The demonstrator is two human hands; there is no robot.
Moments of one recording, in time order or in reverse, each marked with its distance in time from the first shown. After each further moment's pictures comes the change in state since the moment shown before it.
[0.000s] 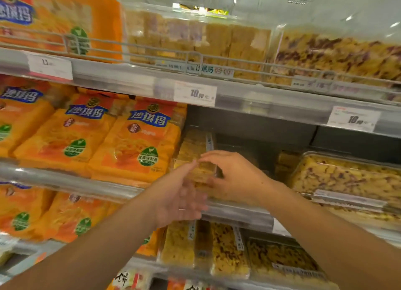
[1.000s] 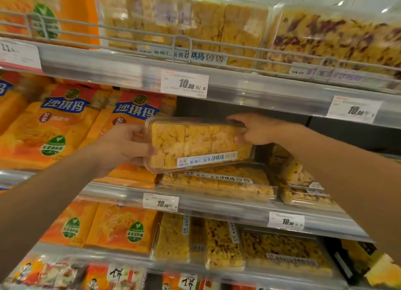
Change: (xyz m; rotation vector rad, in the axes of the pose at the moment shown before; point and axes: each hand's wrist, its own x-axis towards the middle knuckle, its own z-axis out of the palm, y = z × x) left_hand 0.022 0.072 -0.084 0.496 0.005 0.548; right_hand 0.053 0.105 -0.057 -0.090 -0.164 0.372
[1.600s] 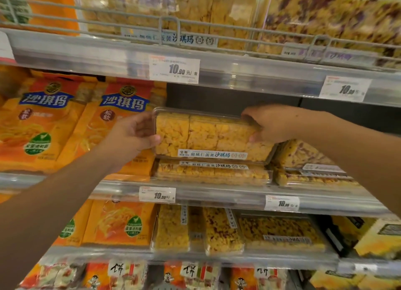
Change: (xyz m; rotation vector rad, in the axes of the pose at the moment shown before) left_hand 0.029 -0.029 0.019 -0.023 0.088 0.234; right_hand -0.068 -0.013 -0.023 -0.353 -0.067 0.059
